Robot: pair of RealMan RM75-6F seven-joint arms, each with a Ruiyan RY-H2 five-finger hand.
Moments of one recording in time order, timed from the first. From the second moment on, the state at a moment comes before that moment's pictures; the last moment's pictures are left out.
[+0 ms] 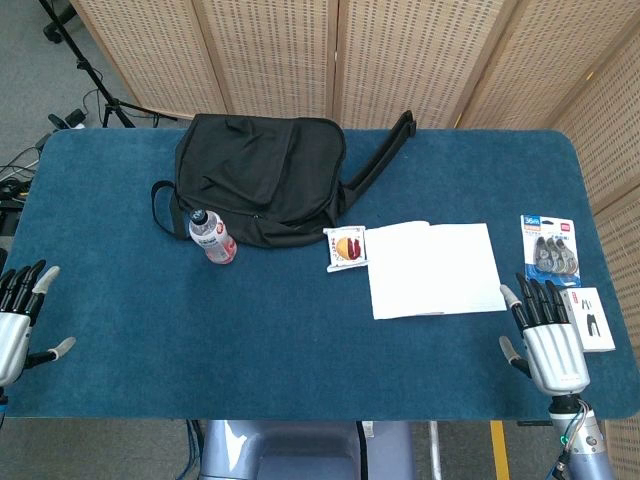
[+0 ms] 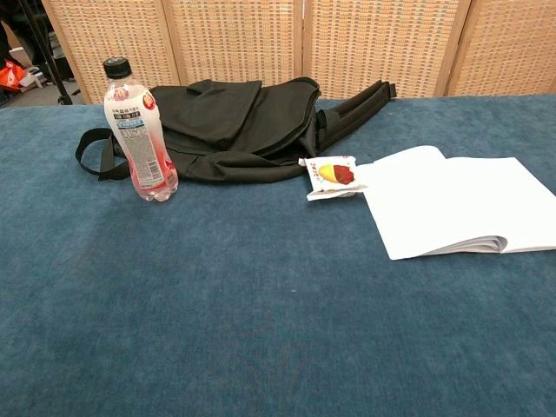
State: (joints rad) left arm -0.11 -1.20 -0.04 -1.42 1.57 1.55 -0.05; right arm 0.14 -1.32 0.05 -1.46 -1.62 1.56 -0.22
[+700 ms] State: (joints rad) left arm -0.11 -1.19 -0.04 -1.42 1.57 1.55 -0.06; right arm 0.14 -1.35 0.06 -1.45 -1.62 1.56 -0.26
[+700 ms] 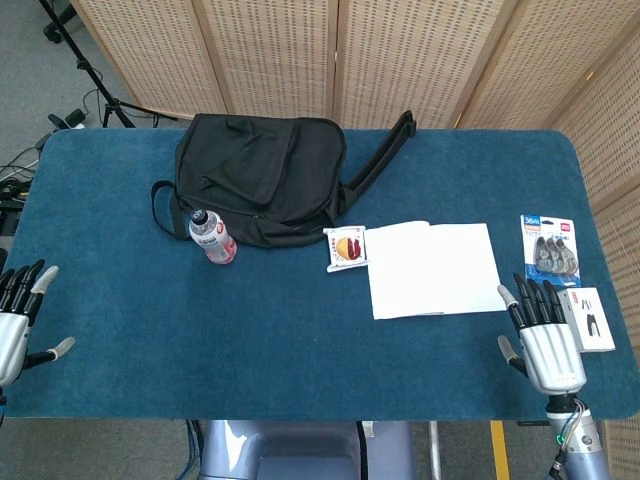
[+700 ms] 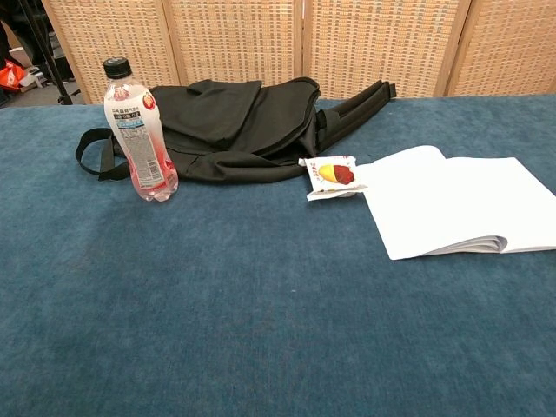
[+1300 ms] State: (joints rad) left arm -0.11 -1.19 -0.04 -1.42 1.57 1.54 -0.07; right arm 0.19 -1.43 0.10 -1.55 -1.50 1.42 -0.45
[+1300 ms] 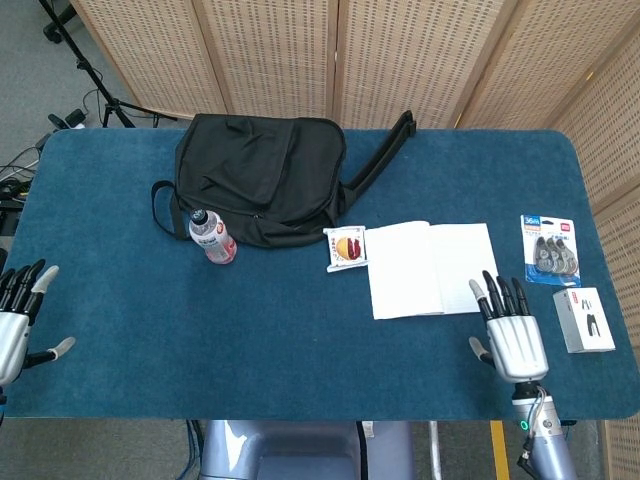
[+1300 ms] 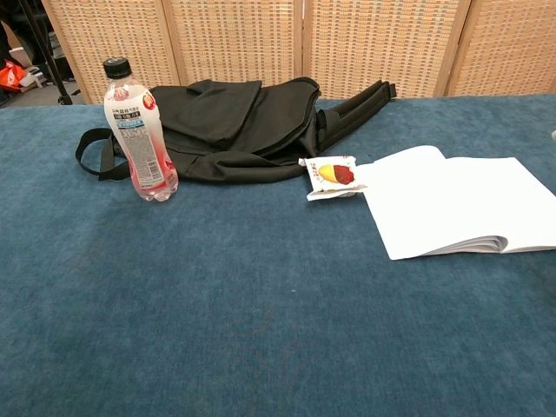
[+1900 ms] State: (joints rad) left arm -0.11 -1.19 -0.03 -1.42 1.58 1.55 -0.07; right arm 0.23 -1.55 0.14 -1.58 -1.40 1.39 -0.53
